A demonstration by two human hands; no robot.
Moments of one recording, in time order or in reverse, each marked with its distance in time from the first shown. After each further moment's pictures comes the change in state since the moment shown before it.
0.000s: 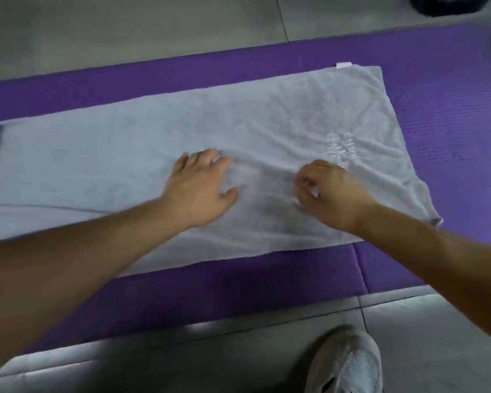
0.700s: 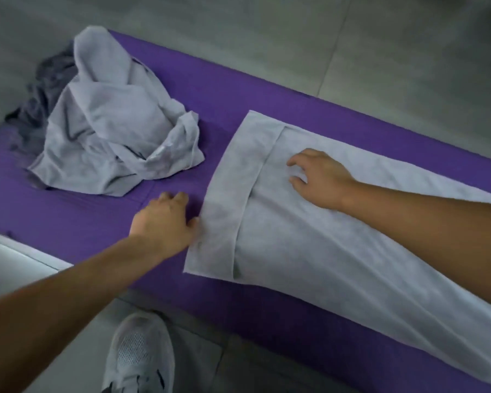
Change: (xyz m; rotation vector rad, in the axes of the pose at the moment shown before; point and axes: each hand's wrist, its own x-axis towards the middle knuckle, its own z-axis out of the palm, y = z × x) left_hand -0.292 -0.393 -0.005 -0.255 0.033 -0.833; right_hand 0.219 -0.422 0.196 -0.280 -0.364 -0.439
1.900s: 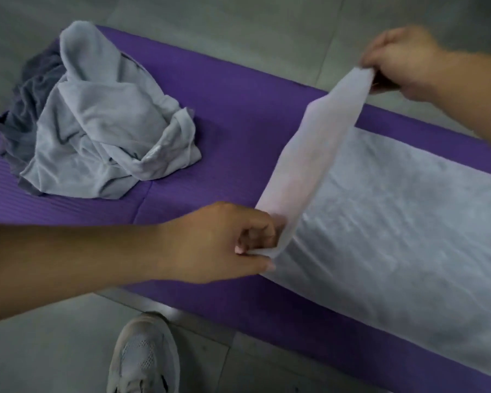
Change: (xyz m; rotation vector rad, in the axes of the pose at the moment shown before) left_hand -0.048 0.056 -0.063 -0.511 -0.313 0.763; right_hand 0.053 0.048 -0.147 0.738 0.347 0.395
